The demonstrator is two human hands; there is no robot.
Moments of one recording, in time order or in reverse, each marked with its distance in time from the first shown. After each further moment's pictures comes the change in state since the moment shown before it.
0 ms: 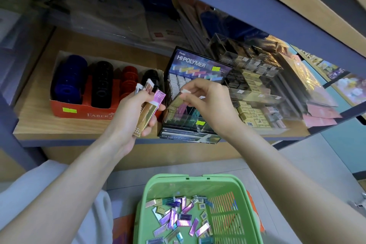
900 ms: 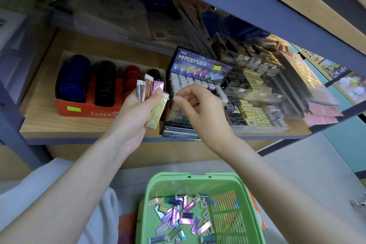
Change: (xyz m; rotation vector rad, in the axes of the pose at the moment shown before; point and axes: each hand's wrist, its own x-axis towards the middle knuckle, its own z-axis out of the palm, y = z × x) left_hand -0.005 -0.001 0.010 -0.024 0.032 0.084; right_hand -0.021 -0.010 0.022 0.007 0.075 -0.034
